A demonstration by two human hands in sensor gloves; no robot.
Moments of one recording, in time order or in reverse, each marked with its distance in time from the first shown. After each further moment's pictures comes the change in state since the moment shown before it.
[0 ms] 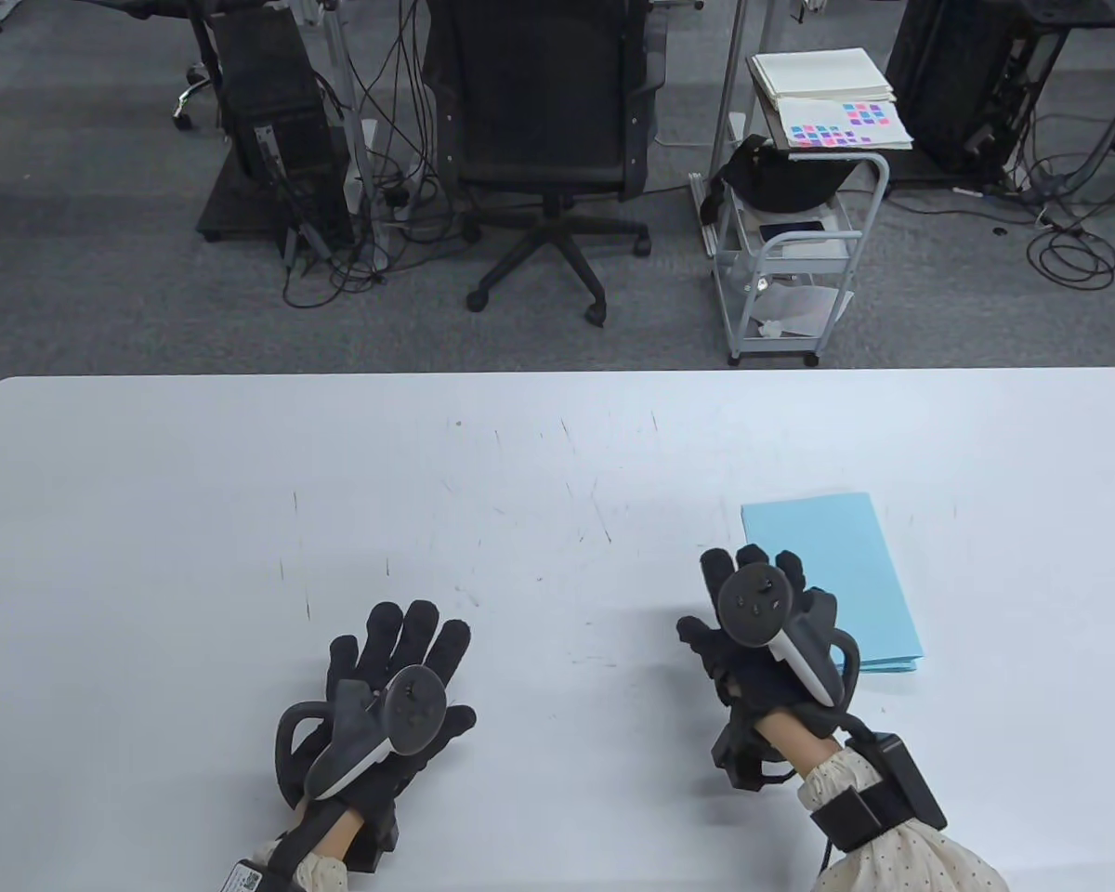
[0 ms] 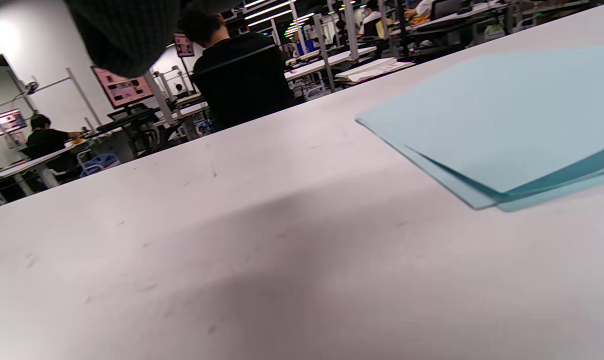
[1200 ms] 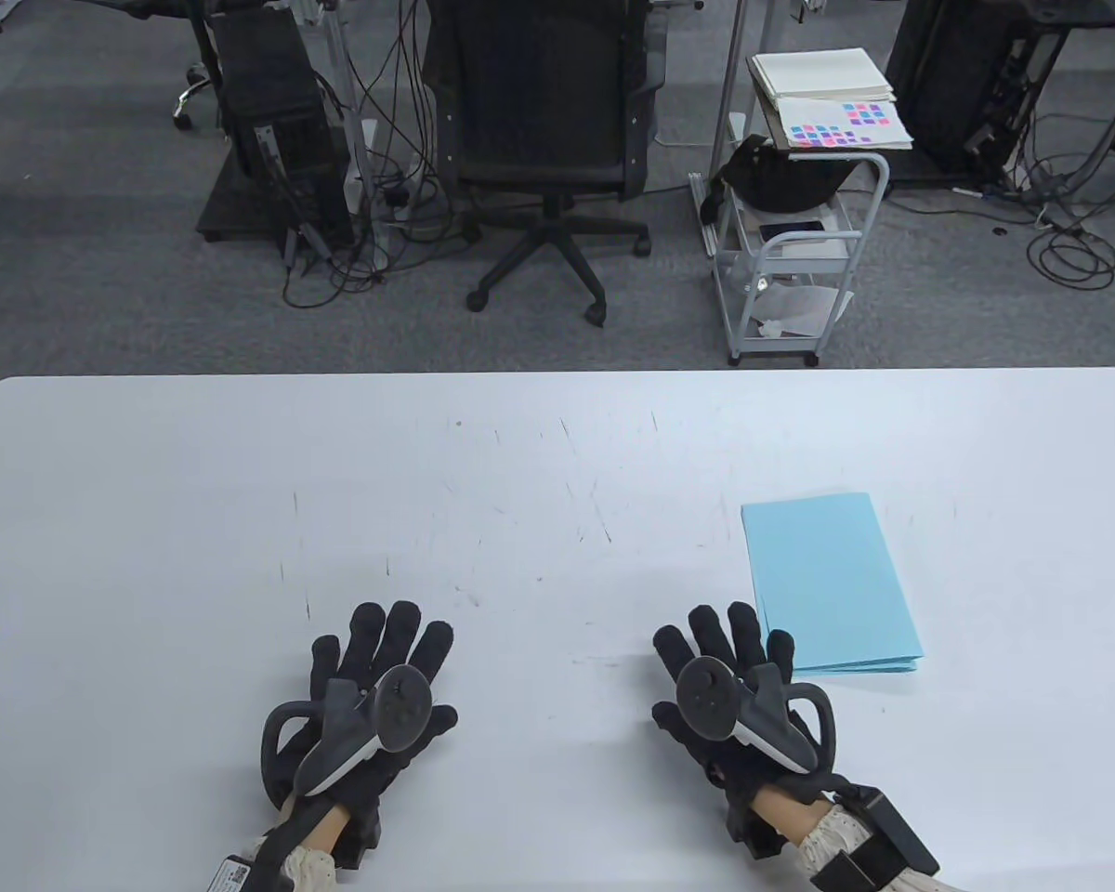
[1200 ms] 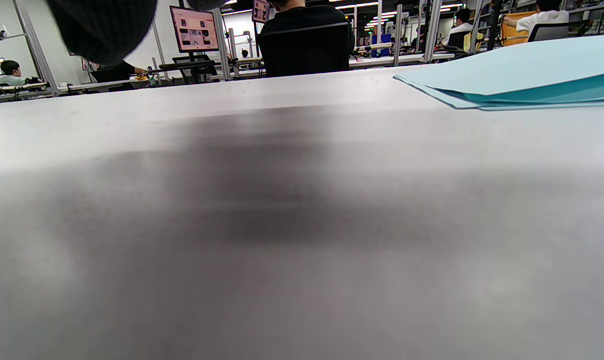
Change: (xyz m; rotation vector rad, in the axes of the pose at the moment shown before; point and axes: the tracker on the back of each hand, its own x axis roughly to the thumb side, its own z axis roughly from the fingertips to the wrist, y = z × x) left_hand -0.017 -0.012 -0.006 -0.017 0.029 -0.036; right_hand -0.006 0.045 0.029 0.041 -0.174 0.226
